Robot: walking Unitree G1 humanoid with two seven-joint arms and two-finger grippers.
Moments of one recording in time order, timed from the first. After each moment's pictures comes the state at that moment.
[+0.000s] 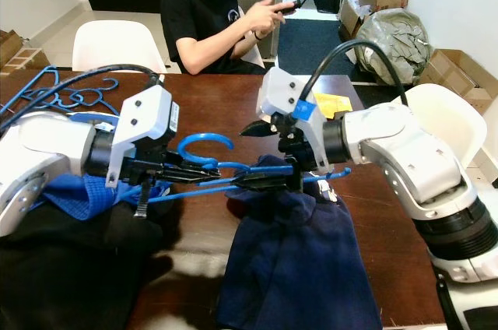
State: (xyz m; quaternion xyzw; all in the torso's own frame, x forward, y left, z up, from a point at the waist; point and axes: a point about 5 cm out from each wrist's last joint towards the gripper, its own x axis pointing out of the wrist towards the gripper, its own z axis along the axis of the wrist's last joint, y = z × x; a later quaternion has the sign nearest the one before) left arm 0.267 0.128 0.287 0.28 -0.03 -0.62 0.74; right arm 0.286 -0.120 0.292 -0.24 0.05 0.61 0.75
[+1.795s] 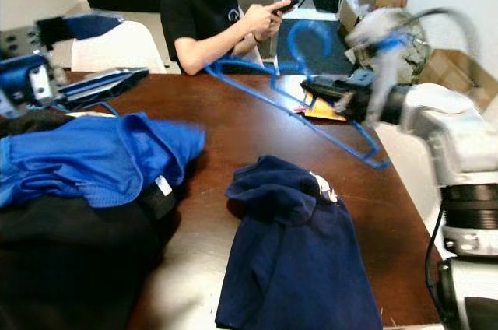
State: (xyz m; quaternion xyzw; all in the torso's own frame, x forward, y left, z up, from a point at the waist) left arm 0.246 0.209 0.368 0.15 -0.20 -0.44 0.86; right arm 0.318 -0.217 0.330 -0.05 -0.10 0.51 0.86
